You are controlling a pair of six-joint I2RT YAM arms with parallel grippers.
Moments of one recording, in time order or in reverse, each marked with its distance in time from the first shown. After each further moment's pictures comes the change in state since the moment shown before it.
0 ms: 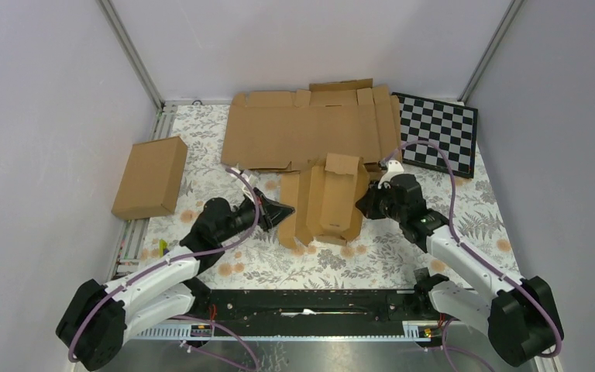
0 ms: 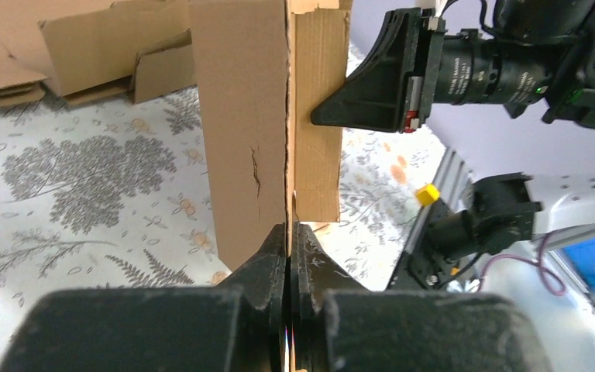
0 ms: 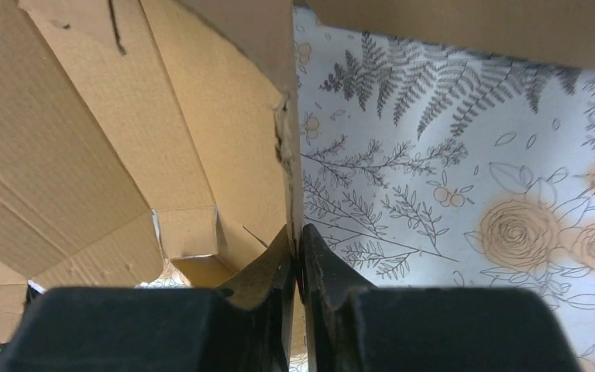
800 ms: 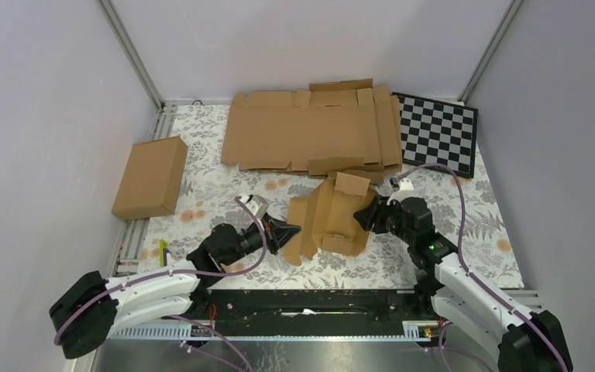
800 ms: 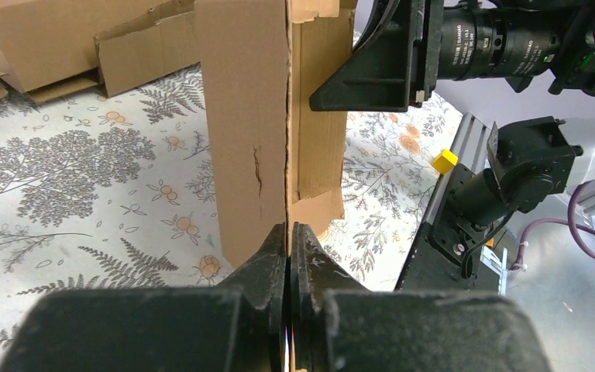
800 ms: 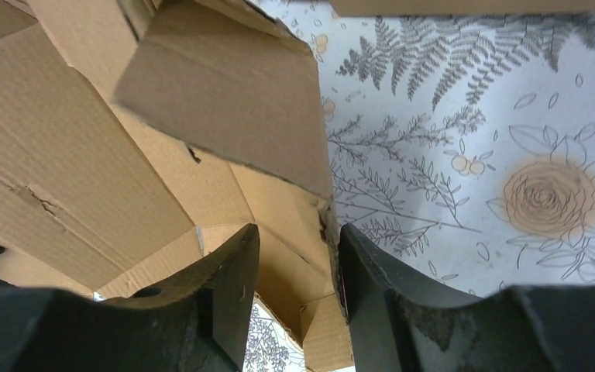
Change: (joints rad) left arm -0.278 -0.065 -0.172 0.150 -0.263 0.153; right arm 0.013 -0.232 -0.237 0.152 -0.010 0.109
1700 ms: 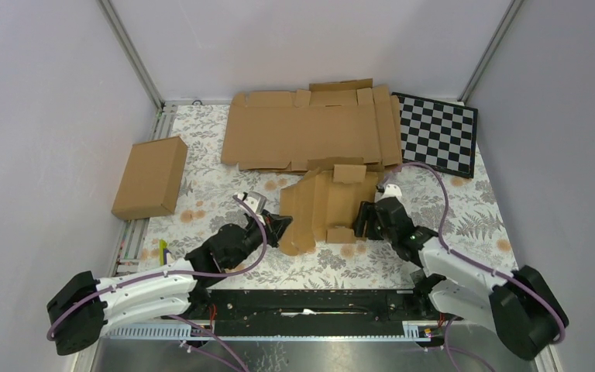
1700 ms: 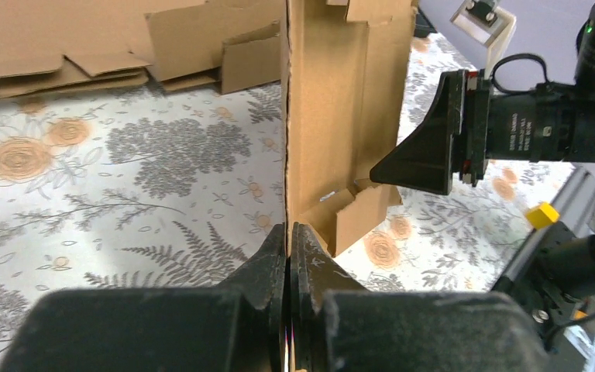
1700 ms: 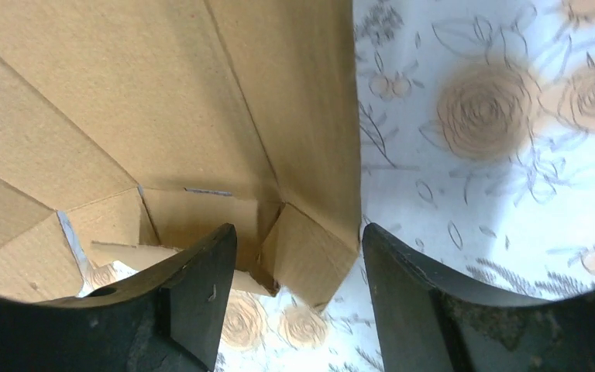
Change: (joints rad) left arm -0.112 -0.024 0.076 -0.190 -0.373 -0.001; right arm 0.151 0.203 0.018 -0.130 0.298 0.070
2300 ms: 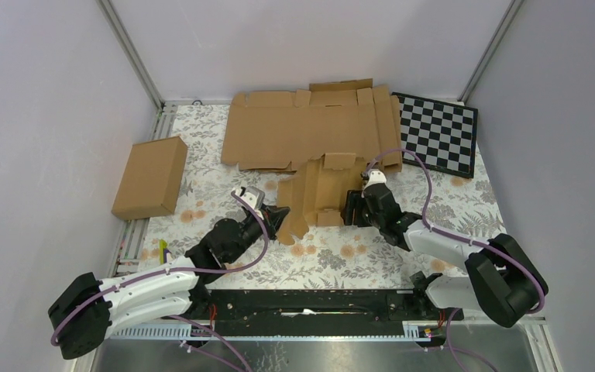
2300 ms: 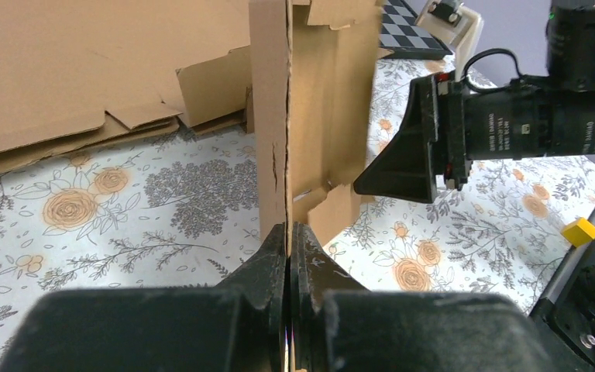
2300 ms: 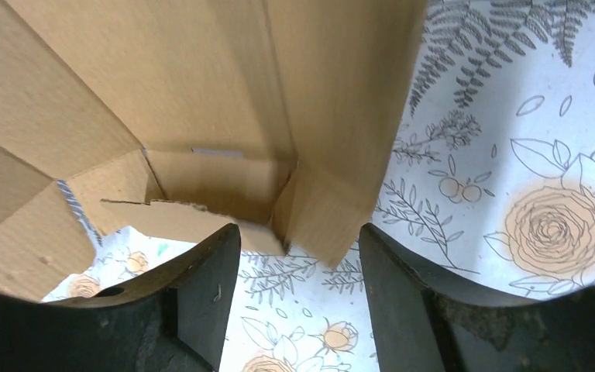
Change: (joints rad) left arm 0.077 0.024 0.010 0.066 0.025 0.126; right arm 0.003 0.290 0.164 0.175 -0.046 -0.087
